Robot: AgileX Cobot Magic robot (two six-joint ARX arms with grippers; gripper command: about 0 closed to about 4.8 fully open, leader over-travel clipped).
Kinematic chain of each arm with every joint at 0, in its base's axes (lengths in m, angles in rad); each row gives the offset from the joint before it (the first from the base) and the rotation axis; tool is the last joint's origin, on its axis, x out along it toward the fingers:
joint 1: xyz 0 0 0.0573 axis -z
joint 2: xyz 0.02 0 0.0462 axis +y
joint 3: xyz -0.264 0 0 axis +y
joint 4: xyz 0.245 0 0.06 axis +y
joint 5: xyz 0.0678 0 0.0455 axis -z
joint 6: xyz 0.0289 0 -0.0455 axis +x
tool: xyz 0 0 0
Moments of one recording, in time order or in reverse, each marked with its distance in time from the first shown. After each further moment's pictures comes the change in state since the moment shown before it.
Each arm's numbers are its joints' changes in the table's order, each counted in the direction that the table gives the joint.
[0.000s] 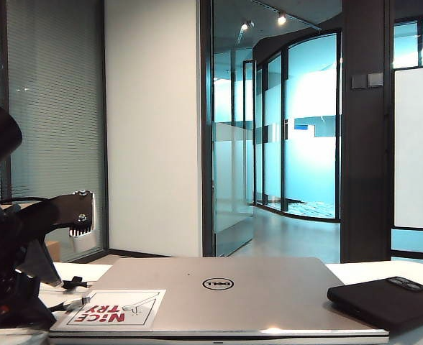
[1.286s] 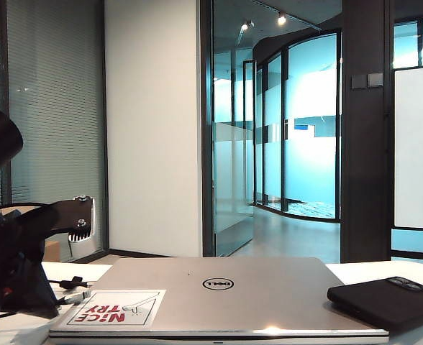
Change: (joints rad) left arm 0.000 0.012 -0.003 0.019 0.011 -0.002; right arm 0.000 0.000 0.000 -0.003 0.000 0.000
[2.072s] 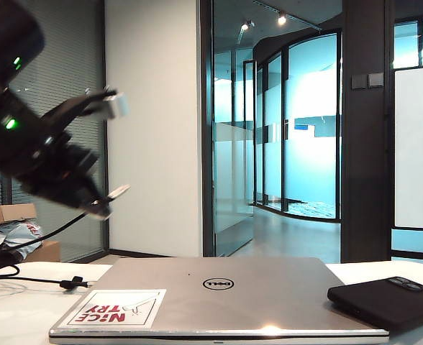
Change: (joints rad) left arm 0.148 -0.342 -0.121 0.282 0.005 -0.734; right arm 0.000 0.000 0.000 -0.021 0.064 0.148
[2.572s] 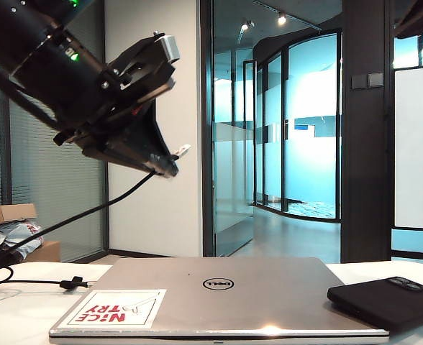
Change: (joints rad) left arm 0.212 -0.024 -0.141 0.117 0.002 -0.328; right arm 0.300 0.000 0.001 0.083 -0.066 0.248
